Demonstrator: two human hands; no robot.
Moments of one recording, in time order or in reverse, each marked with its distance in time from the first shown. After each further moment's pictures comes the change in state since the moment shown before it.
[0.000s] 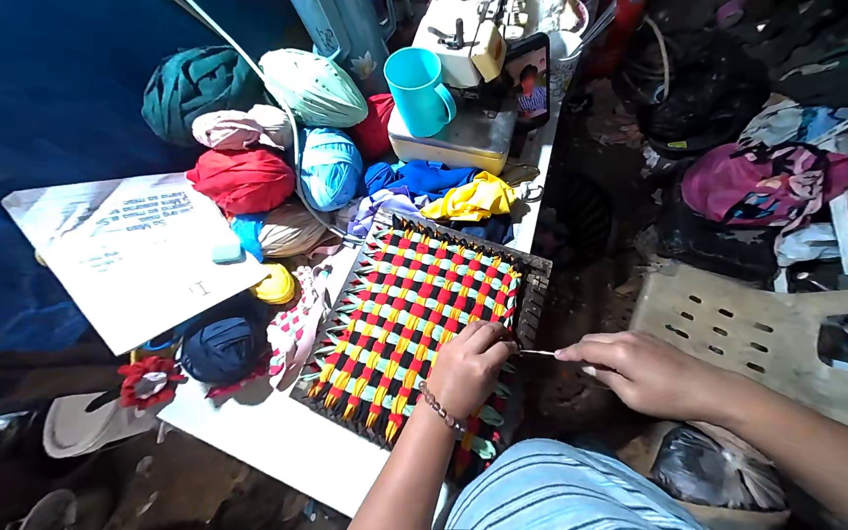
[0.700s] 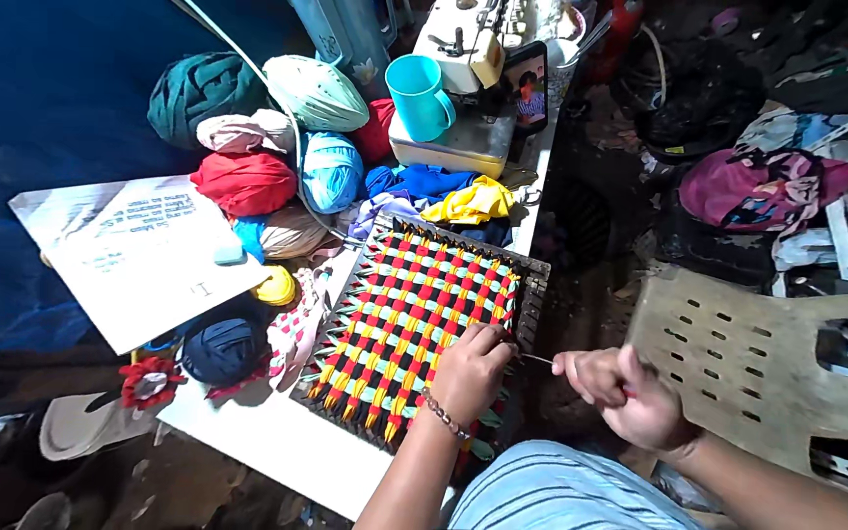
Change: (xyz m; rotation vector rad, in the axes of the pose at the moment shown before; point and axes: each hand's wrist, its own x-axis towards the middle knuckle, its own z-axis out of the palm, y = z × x) left_hand 0.005 0.012 -0.002 0.045 -0.009 -0.061; right_hand 0.022 -0.003 0.074 1.192 0.631 -0.518
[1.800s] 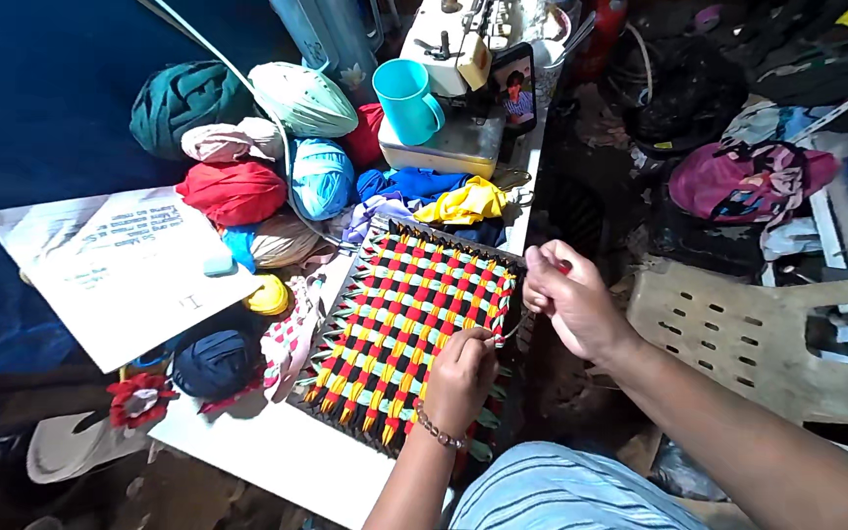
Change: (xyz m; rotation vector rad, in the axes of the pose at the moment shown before) left_hand -0.009 0.000 0.004 -0.083 0.253 -0.092; right_hand 0.100 -0.038 0.054 -0.231 0.407 0.289
